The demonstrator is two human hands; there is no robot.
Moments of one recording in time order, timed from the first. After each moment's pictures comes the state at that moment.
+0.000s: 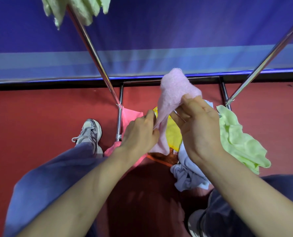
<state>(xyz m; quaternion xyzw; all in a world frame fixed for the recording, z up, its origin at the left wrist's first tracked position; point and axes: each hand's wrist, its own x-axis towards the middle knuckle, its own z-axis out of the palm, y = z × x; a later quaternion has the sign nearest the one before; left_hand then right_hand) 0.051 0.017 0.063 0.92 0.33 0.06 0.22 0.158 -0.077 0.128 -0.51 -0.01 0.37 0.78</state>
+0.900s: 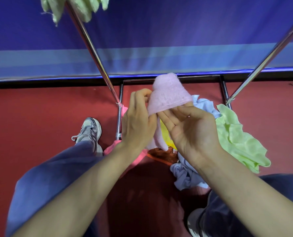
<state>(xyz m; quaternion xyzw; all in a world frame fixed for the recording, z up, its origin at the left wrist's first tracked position) 0.063 0.016 0.085 0.83 0.37 0.29 0.29 0.150 -0.080 0.145 -0.29 0.09 0.53 0.79</state>
